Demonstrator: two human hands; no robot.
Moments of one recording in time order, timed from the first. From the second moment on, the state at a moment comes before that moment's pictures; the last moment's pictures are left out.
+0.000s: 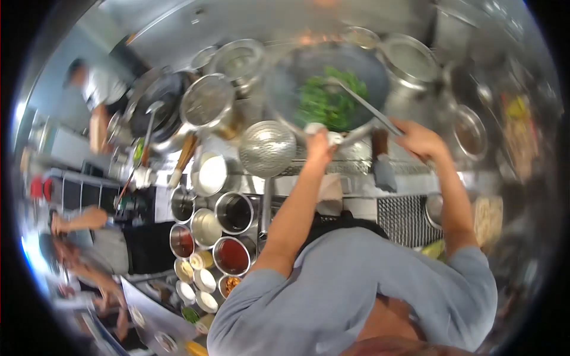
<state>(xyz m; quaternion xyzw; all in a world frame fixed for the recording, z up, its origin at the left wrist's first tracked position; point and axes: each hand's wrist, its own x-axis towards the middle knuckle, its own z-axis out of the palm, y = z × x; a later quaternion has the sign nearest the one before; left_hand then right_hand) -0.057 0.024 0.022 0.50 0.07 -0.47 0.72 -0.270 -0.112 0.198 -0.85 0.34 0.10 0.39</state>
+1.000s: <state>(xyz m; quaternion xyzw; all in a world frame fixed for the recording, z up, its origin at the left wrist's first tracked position) -0.039 0.022 0.026 0.53 0.05 -0.46 0.71 -0.307 -0.069 0.187 -0.75 0.41 -0.05 0.51</state>
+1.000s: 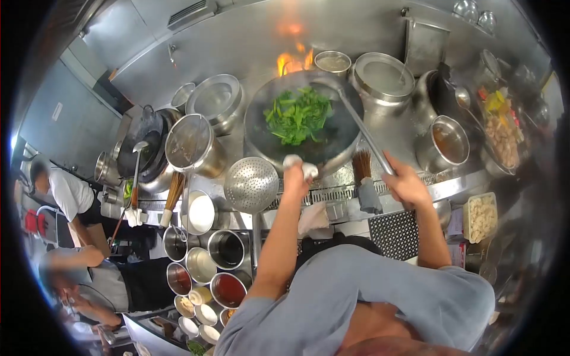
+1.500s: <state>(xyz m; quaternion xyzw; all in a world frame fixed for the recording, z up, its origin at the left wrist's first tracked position) 0.153 0.376 0.134 0.70 0.02 -0.15 0.70 -0.210 -0.113 0.116 -0.77 0.36 -0.06 0.52</state>
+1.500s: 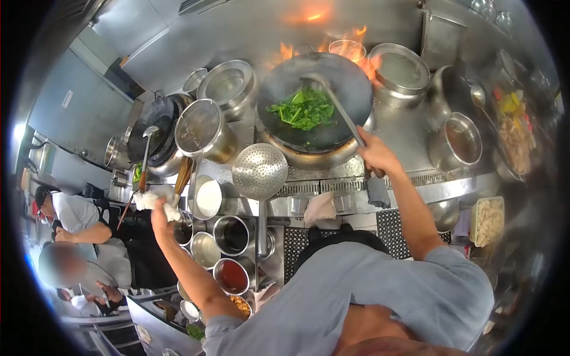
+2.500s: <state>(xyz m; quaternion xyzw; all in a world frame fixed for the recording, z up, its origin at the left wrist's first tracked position) 0.127 0.297 0.226 0.46 -0.10 -0.25 0.85 -0.244 -0.086 0.109 -0.75 0.34 0.01 0.57</state>
